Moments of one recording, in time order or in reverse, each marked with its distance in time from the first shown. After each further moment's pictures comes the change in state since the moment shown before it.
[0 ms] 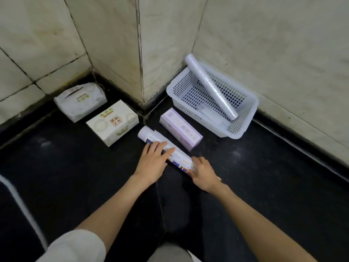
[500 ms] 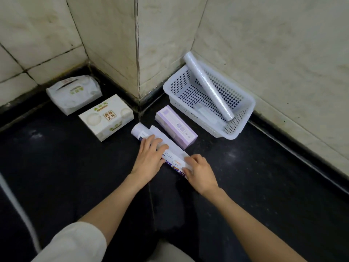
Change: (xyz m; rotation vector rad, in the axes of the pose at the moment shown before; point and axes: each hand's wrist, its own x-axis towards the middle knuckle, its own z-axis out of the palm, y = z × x) left_hand 0.008 0.009 0.013 -0.116 0.188 -0.026; right_hand -0.008 0.011 0.002 -0.100 0.199 -0.155
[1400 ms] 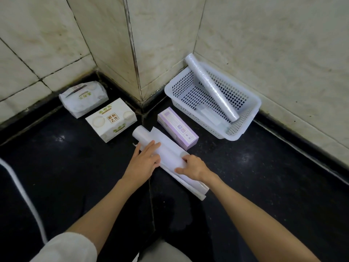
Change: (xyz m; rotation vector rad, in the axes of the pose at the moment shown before) left_hand -0.020 -0.001 -0.013 0.016 -0.108 -0.031; right_hand 0.041 0.000 -0.009 0.201 -0.389 0.114
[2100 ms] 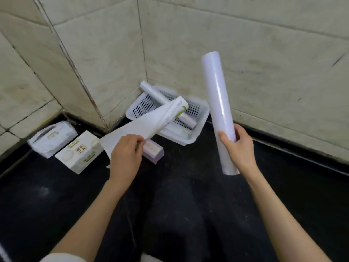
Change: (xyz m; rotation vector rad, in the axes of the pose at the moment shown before) left_hand 0.033 0.110 -0.084 -0.124 0.558 0.037; right_hand -0.150 0.093 -0.123 0.651 1.029 -0.094
